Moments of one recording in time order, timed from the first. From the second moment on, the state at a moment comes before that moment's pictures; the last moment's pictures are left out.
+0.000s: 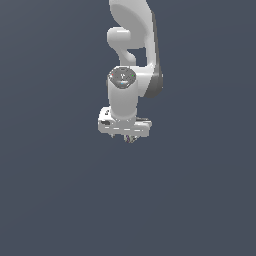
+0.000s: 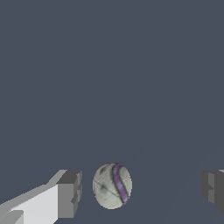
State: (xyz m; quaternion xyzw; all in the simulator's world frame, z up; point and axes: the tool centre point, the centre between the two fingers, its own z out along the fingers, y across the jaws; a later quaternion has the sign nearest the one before) arm -0.018 -0.016 0.143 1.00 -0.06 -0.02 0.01
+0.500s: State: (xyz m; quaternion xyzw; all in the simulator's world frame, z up) arm -0.027 -0.010 0.134 0.99 -0.15 -0.02 0.00
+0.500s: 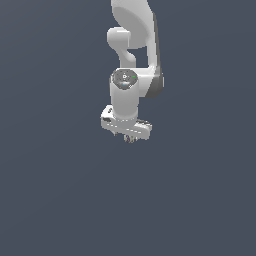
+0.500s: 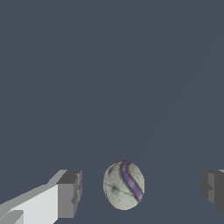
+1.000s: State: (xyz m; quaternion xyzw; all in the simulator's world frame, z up) arm -0.040 -0.003 0.122 0.96 -0.28 -0.01 0.00
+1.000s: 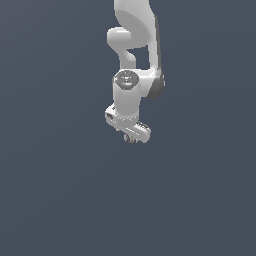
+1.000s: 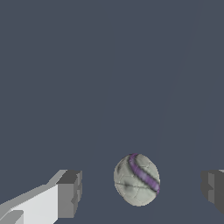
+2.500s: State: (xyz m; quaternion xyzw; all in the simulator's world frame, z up) arm -0.082 0.009 0.091 0.77 -0.63 0.00 0.00
